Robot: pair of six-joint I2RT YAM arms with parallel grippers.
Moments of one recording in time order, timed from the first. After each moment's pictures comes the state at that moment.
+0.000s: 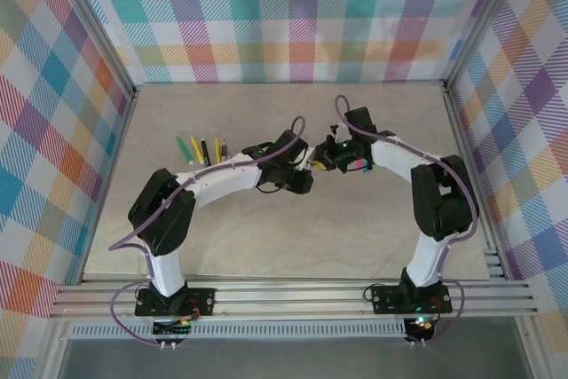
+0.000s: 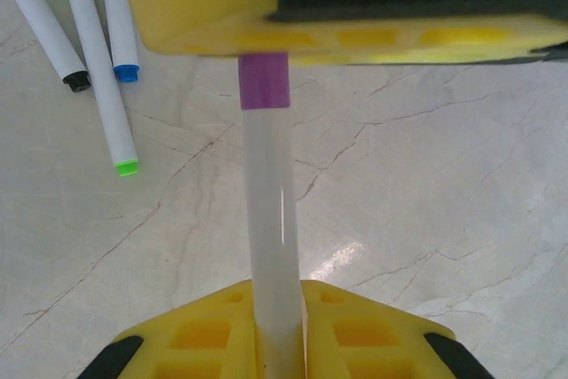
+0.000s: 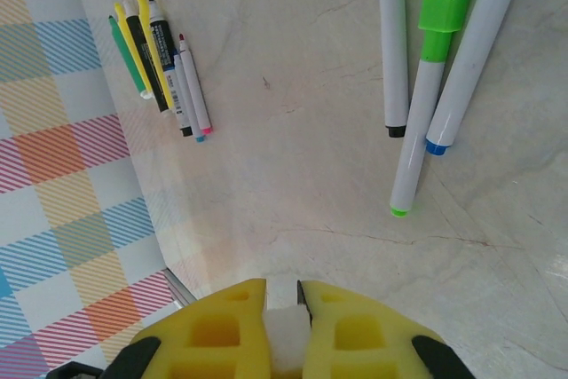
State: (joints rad) left arm -0.78 1.83 1.33 -0.52 0.18 -0.34; right arm 0.35 1.81 1.18 -0.33 -0.74 0.81
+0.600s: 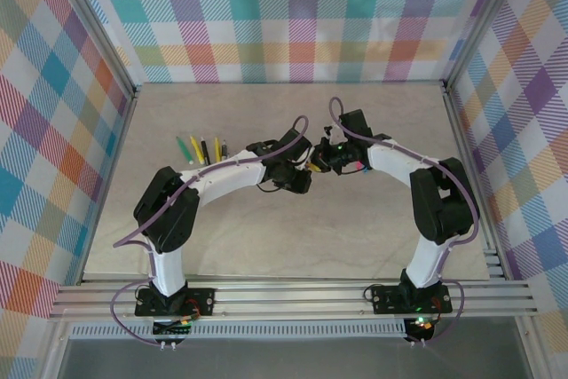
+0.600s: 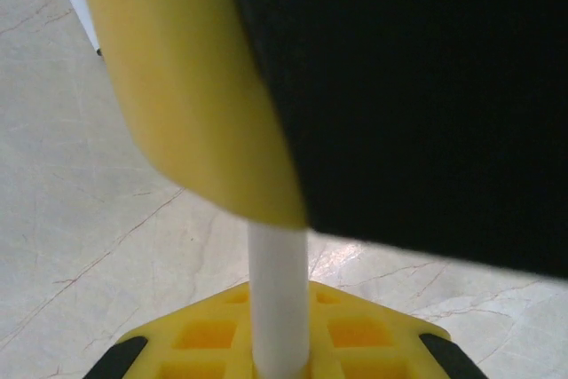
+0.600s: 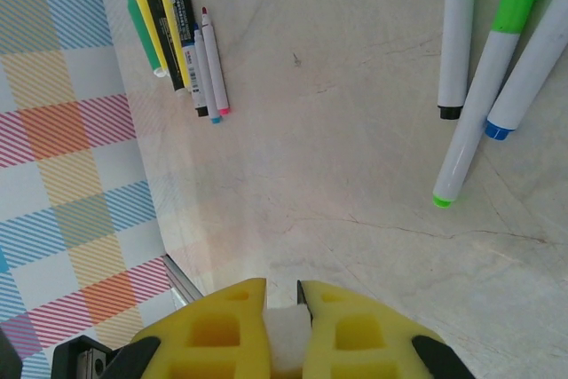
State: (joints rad) left arm -0.79 1.87 1.40 -0.63 0.13 -0.37; right arm 0.40 1.79 1.15 -0.28 -0.74 0.81
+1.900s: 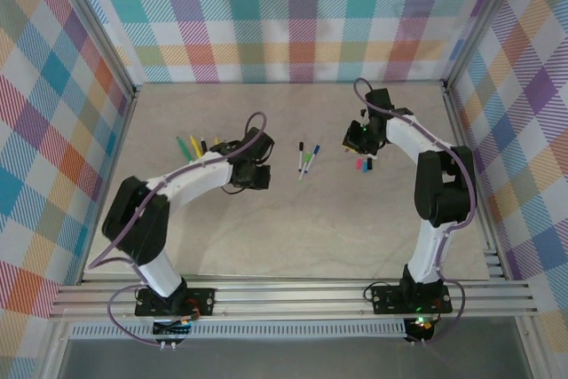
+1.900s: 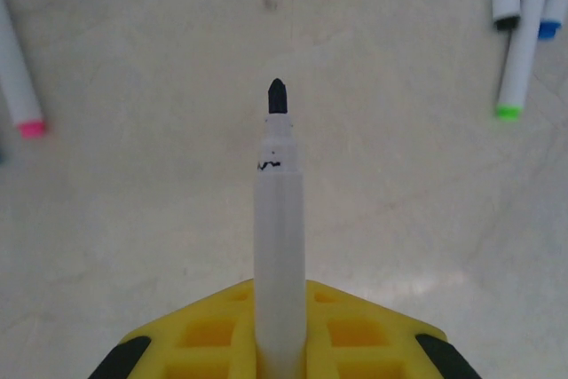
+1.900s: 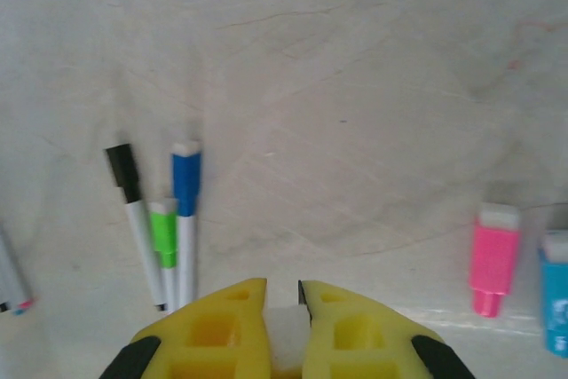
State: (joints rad) left arm -0.59 1.72 1.22 -0.69 -0.08 -0.43; right arm 0.19 1.92 1.43 -0.66 -0.30 0.56
